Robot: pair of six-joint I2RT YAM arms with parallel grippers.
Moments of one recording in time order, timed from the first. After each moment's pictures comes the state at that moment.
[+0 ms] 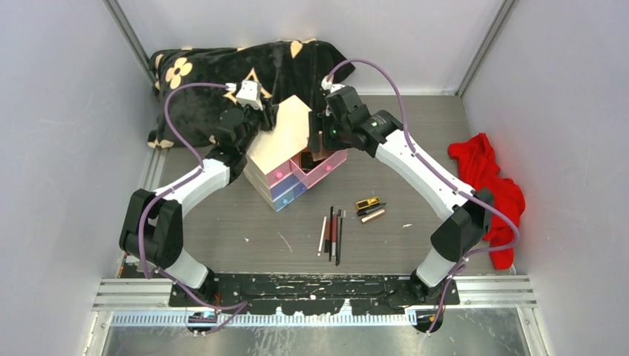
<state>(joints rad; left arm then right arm) -0.39 1.59 1.02 0.54 -0.02 -0.10 0.66 1.66 1.70 -0.79 0.06 0.40</state>
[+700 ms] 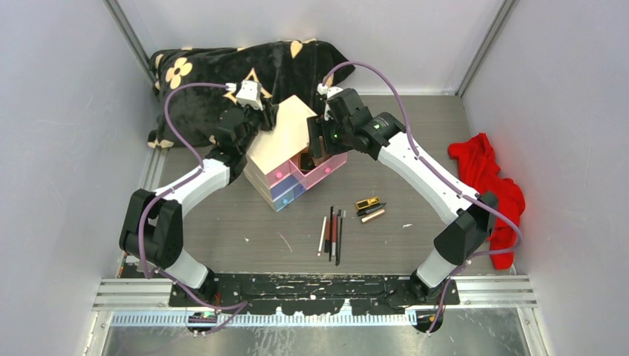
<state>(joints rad) -0.39 1.59 1.02 0.54 -0.02 -0.10 0.66 1.63 1.69 -0.82 0.02 0.31</state>
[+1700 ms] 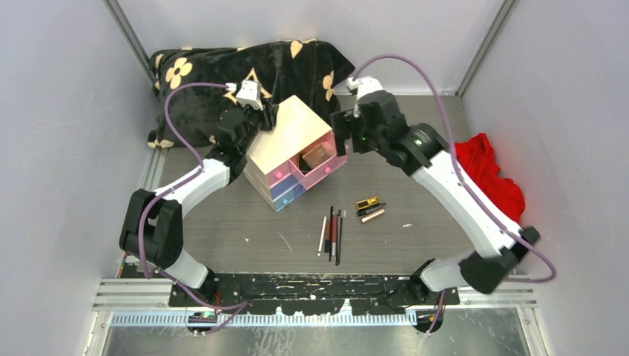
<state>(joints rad) -0.39 1.59 1.02 0.53 -0.02 -0.10 0.66 1.45 1.67 -0.88 0.25 0.21</state>
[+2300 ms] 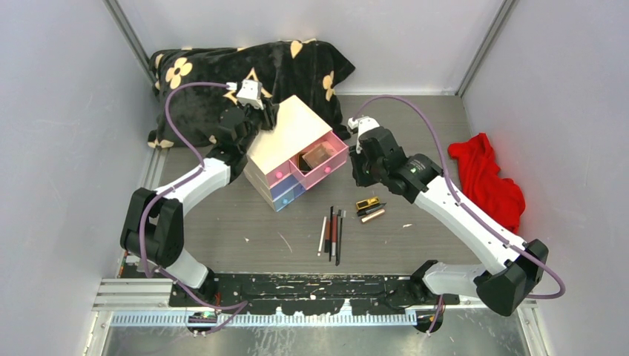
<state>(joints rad) -0.39 1.60 1.03 0.54 -0.02 -0.10 0.66 1.22 1.24 -0.78 0.19 0.23</state>
